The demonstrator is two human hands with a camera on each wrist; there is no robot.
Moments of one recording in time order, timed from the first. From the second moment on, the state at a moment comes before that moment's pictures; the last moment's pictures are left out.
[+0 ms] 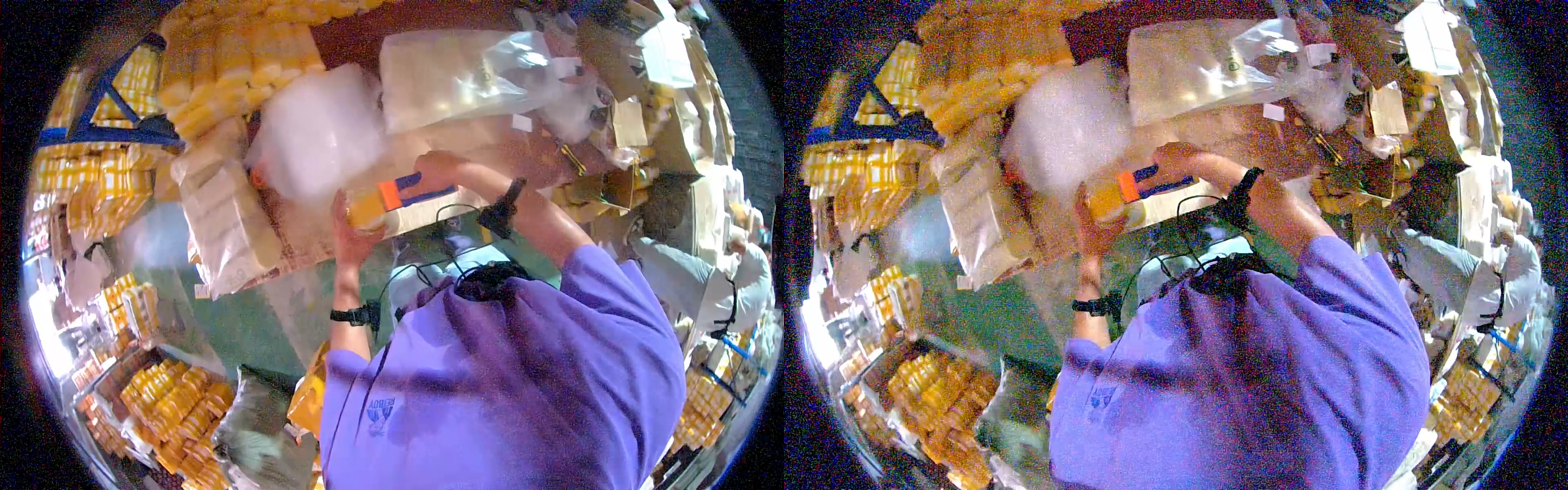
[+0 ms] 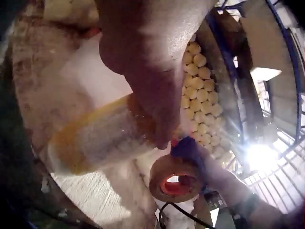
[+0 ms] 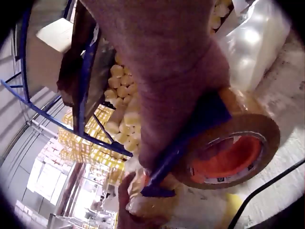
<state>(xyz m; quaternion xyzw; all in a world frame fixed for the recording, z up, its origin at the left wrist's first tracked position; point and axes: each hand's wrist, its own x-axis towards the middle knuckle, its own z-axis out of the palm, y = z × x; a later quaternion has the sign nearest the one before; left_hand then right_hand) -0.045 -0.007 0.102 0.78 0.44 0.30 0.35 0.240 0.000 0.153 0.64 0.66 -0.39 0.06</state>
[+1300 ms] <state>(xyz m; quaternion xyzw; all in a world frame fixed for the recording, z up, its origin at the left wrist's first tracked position) -0.099 -0.014 -0.165 0.66 0.63 0.26 0.33 0.120 0.027 0.076 0.64 0.69 -0.32 0.09</state>
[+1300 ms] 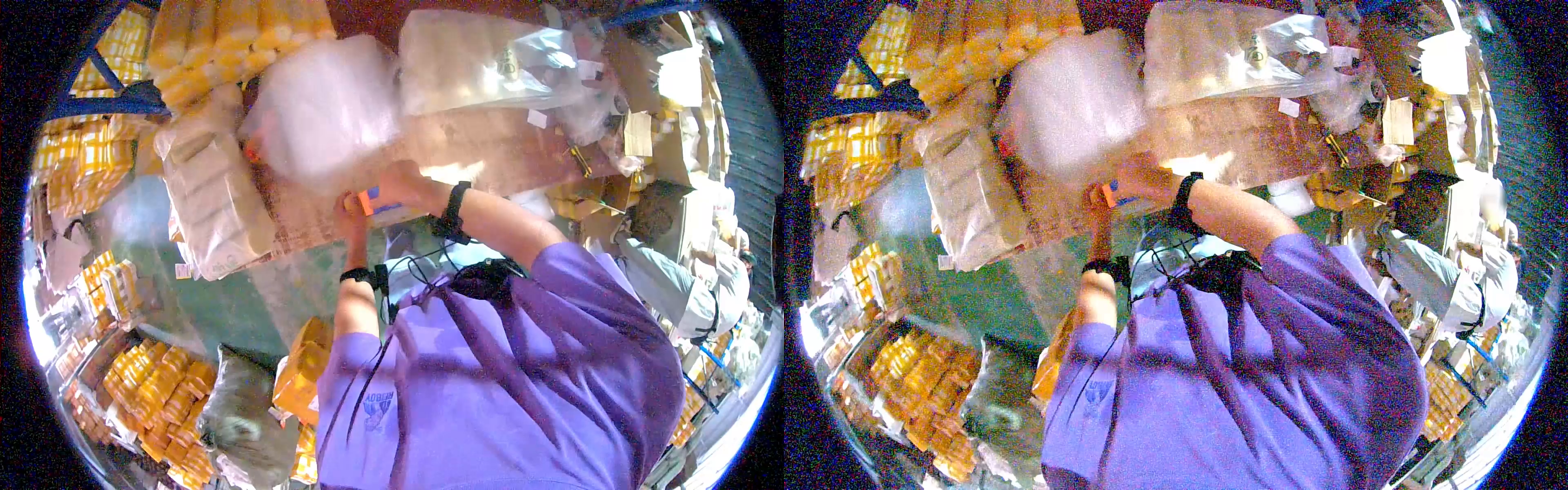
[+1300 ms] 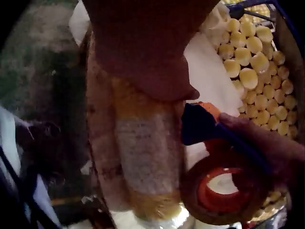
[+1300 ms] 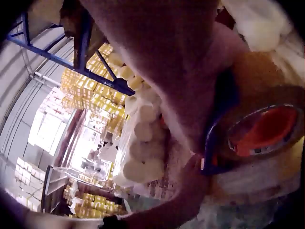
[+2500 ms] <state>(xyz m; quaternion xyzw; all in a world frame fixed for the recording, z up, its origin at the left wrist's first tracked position) -0.030 0.006 -0.015 0.88 0.44 -0.02 0.15 0.326 -0.078 0.065 0.72 0.49 -0.50 0.02</state>
